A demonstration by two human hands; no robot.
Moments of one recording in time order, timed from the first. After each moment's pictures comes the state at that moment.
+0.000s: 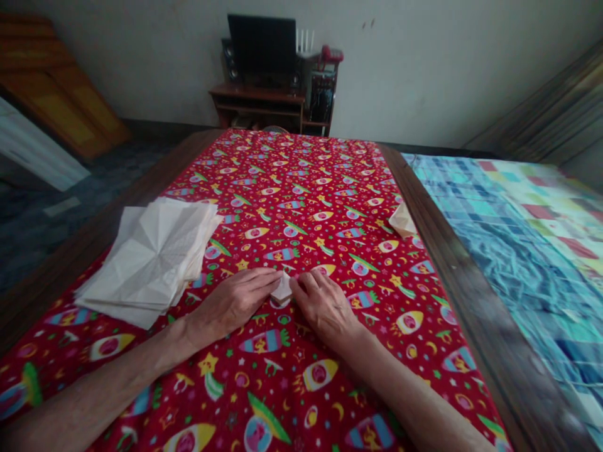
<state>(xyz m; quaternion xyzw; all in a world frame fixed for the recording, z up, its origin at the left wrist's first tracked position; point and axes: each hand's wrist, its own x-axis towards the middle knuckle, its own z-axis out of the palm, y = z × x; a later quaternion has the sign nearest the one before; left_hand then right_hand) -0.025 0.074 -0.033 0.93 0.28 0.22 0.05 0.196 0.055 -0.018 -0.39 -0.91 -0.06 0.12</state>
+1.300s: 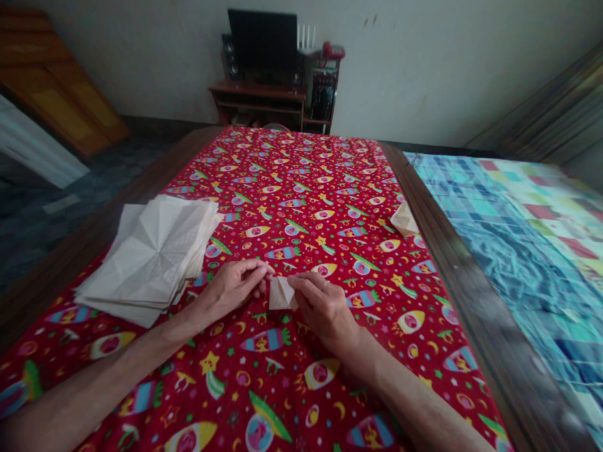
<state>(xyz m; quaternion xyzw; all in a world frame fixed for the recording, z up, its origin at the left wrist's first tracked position) -0.019 0.085 -0.022 0.71 0.48 0.31 0.42 0.189 0.052 -0.022 -0.39 -0.82 0.09 0.42</state>
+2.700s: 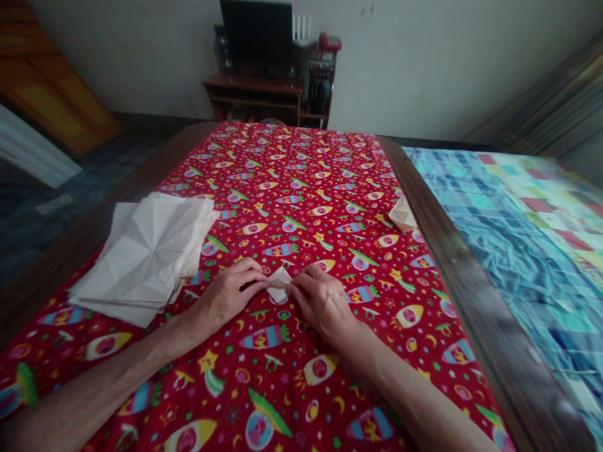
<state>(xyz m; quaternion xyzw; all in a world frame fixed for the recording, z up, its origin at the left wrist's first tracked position) -0.024 0.080 -0.048 0.83 0.39 0.35 0.21 0.191 0.056 -0.027 -0.49 -0.82 0.17 0.26</state>
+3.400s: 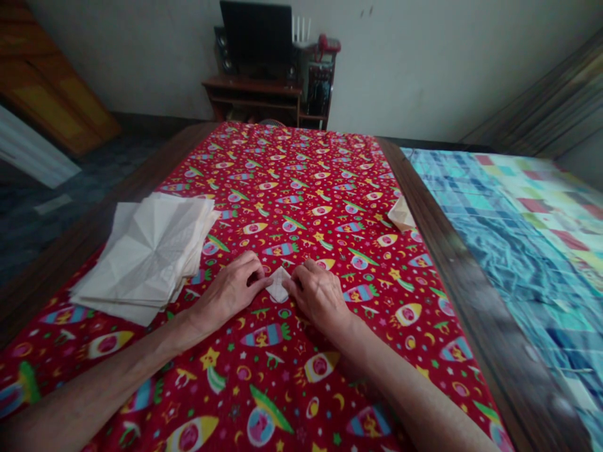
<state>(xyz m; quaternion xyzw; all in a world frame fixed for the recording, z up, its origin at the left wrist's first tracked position) -0.018 0.082 -0.040 0.82 0.47 0.28 0.15 0.183 0.064 -0.025 -0.51 -0.82 0.09 0.22</state>
